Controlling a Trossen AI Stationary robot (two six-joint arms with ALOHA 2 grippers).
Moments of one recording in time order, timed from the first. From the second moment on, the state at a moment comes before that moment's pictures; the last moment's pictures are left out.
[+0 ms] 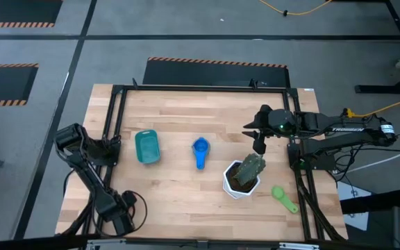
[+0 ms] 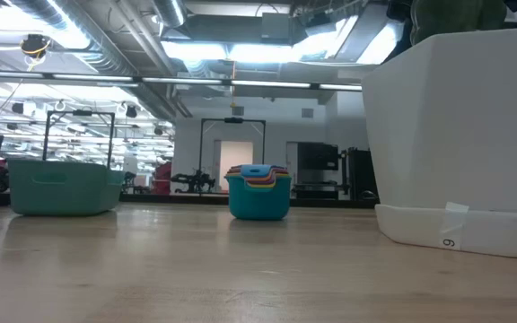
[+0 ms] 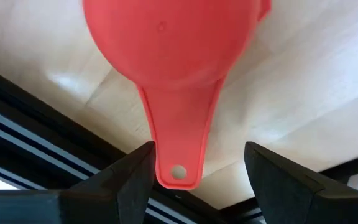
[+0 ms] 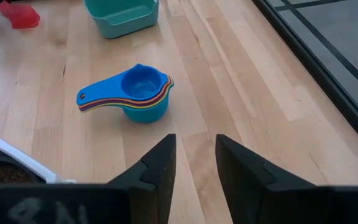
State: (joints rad) left arm -1.05 1.72 0.96 -0.81 0.36 -1.84; right arm -0.06 0.91 0.77 -0.49 0.15 0.12
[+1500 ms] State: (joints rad) left arm -1.03 1.73 1.18 -1.12 0.17 -1.60; right arm -0.06 0.91 0.77 -0.50 0.14 0.12
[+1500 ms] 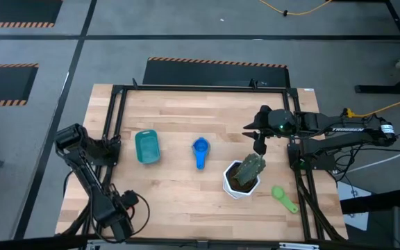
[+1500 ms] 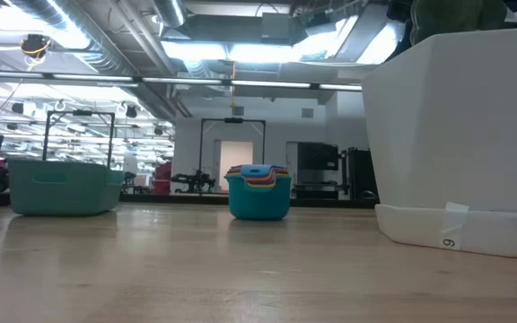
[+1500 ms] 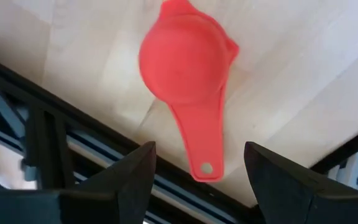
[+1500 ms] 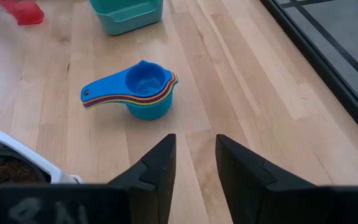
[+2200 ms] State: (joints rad) left arm -1.09 1.87 1.18 -1.06 0.24 -1.59; right arm -0.06 0.91 0.77 -0.50 0.14 0.13
